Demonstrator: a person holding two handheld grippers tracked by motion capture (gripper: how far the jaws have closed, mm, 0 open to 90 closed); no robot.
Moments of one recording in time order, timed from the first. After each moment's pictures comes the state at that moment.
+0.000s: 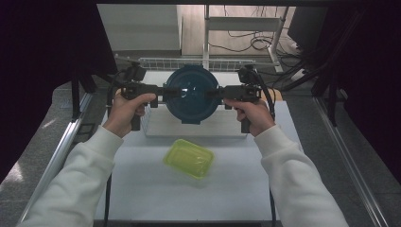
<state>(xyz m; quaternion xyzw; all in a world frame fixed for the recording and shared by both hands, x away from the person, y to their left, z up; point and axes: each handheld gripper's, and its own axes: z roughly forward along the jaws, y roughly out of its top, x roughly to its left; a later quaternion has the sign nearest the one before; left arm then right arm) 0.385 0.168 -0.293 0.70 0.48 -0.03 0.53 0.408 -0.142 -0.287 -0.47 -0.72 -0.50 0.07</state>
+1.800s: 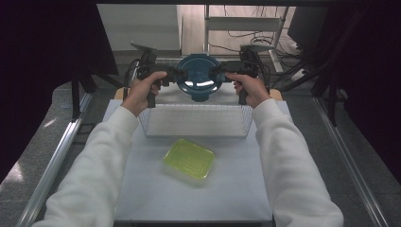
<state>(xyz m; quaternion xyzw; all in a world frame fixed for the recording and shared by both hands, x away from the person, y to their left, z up) 0.482 0.165 -0.323 0.65 0.53 -0.12 0.53 0.512 -0.148 -0.298 -0.56 -0.68 -0.46 0.11</state>
